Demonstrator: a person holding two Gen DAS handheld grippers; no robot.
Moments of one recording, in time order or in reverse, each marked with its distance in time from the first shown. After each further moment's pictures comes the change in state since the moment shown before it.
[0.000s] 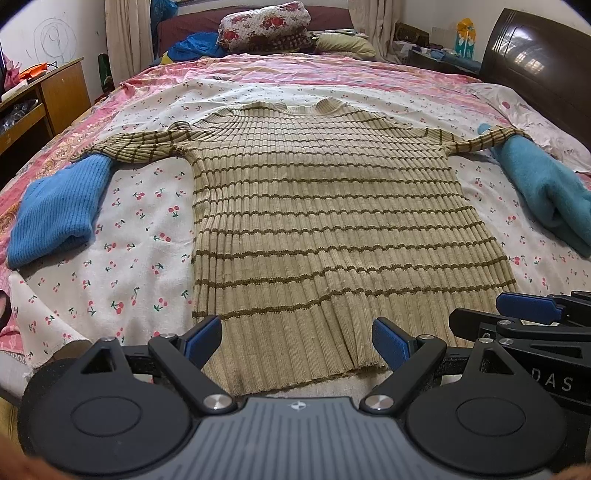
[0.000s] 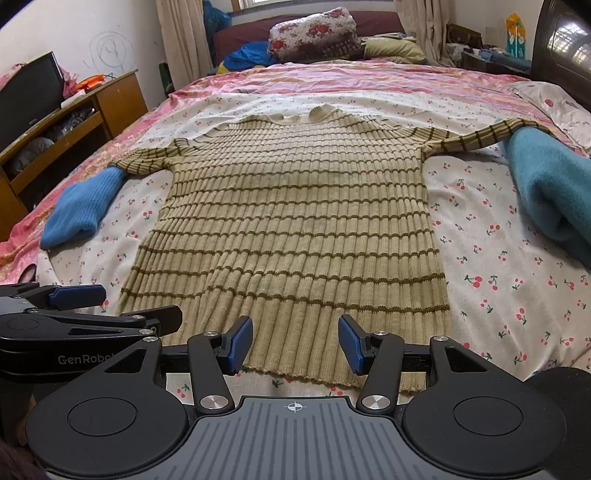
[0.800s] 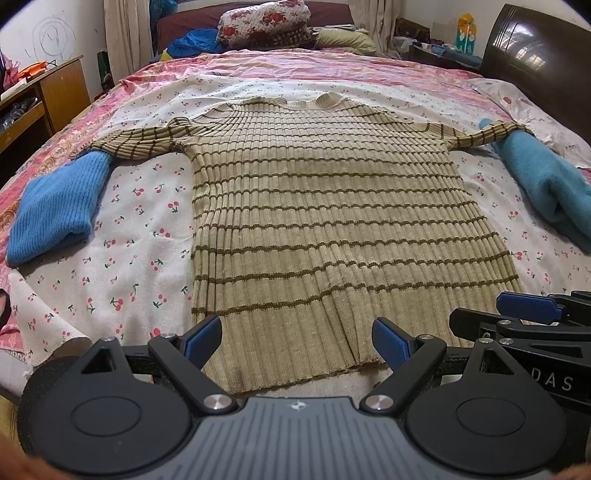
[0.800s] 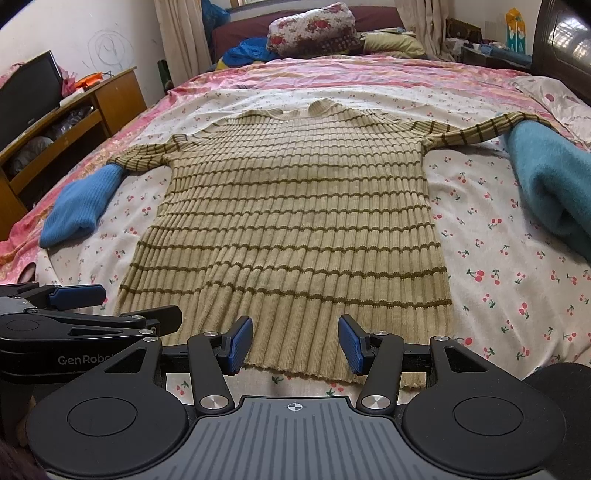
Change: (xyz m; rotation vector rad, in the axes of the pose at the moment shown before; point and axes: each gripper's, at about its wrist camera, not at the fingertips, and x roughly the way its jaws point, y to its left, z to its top) left arm 0.003 0.000 -0.001 0.003 0.017 0.003; right arm 0.004 0.000 -0.002 0.009 0.018 0.004
